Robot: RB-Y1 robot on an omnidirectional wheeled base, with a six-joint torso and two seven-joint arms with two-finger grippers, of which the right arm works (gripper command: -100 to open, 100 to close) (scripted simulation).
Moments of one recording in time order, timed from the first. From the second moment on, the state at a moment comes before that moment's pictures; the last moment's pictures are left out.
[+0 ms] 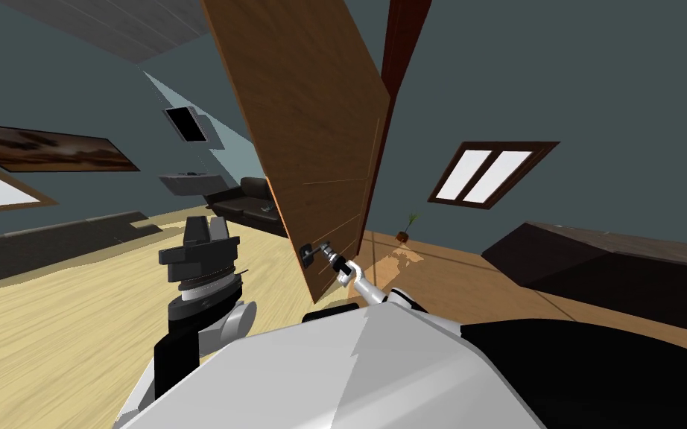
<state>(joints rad) -0.34 -0.05 0.54 -0.94 0.13 -0.38 -0.26</state>
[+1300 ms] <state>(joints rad) -0.33 -0.03 0.34 -0.92 0.20 -0.37 -0.28</state>
